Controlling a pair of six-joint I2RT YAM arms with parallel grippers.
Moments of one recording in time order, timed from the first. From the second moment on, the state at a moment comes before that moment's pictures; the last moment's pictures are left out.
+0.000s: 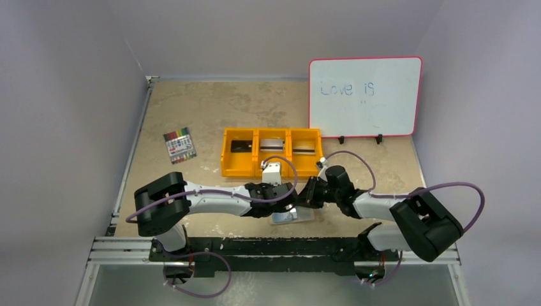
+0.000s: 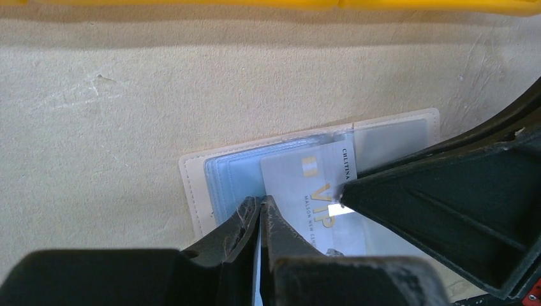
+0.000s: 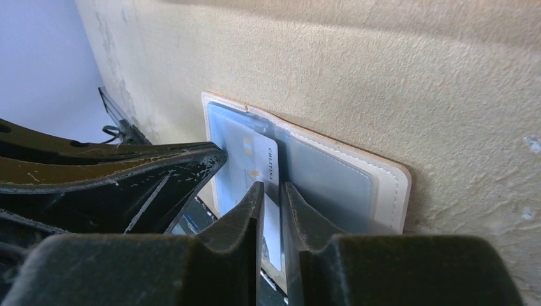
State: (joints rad) left arm -1.24 1.65 0.91 -0.35 -0.51 -1.14; right arm 0.56 1.31 0.24 0.34 -0.44 0.94
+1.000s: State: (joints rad) left arm -1.24 1.65 0.91 -0.35 -0.52 -1.14; right arm 0.51 1.14 0.19 0.25 -0.43 0.91
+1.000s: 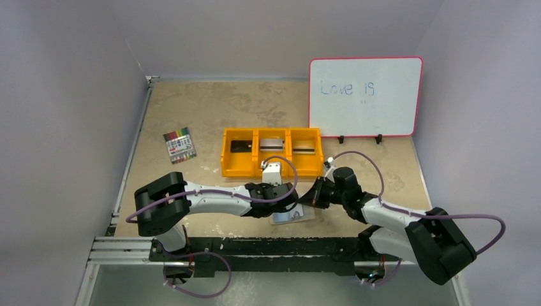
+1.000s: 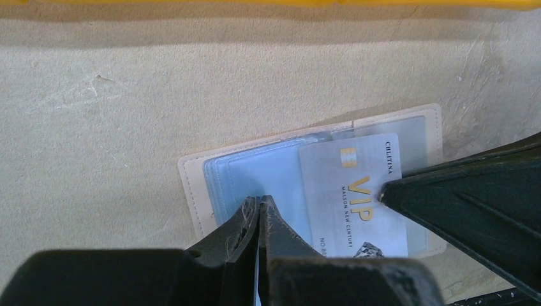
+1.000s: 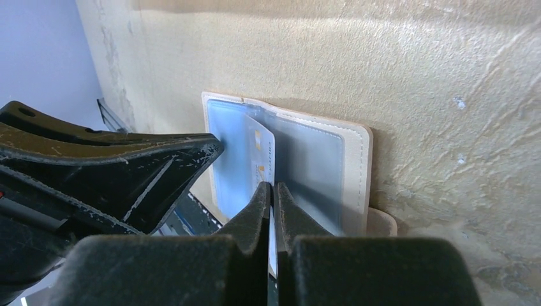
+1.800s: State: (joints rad) left arm -1.23 1.39 0.80 -0.25 -0.56 -1.07; right arm 0.50 0.69 0.20 0.05 -0.33 0.75
